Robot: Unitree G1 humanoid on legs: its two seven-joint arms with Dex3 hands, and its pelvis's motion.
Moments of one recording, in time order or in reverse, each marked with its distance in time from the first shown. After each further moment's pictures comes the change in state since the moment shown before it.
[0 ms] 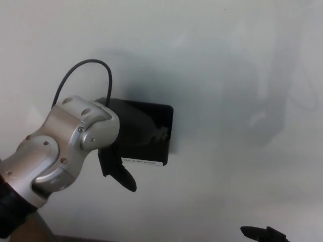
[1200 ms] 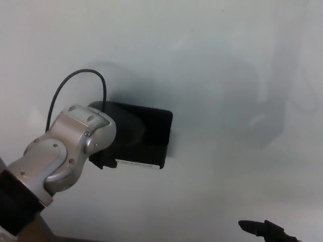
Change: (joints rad) left_arm 0.008 -0.052 -0.016 0.210 0.083 -0.048 0.130; right_arm -0.031 0.000 -0.002 0.004 -0.005 0.002 0.005
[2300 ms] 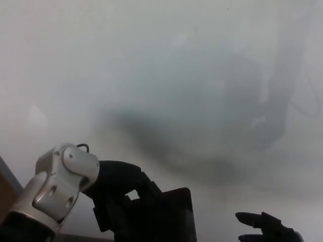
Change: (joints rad) left_arm 0.249 -0.210 0.324 0.133 -0.529 0.226 -0.353; right_arm -0.032 0.001 0.006 -0.006 -0.005 0.009 -0.003
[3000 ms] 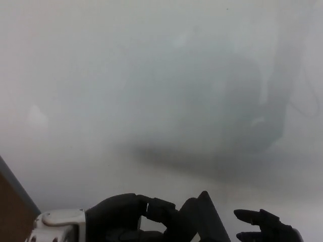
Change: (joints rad) left_arm 0.303 -0.269 0.381 -0.027 -0.340 0.184 -0.056; right_arm -0.011 0.004 0.000 -0.001 0.000 0.000 0.003
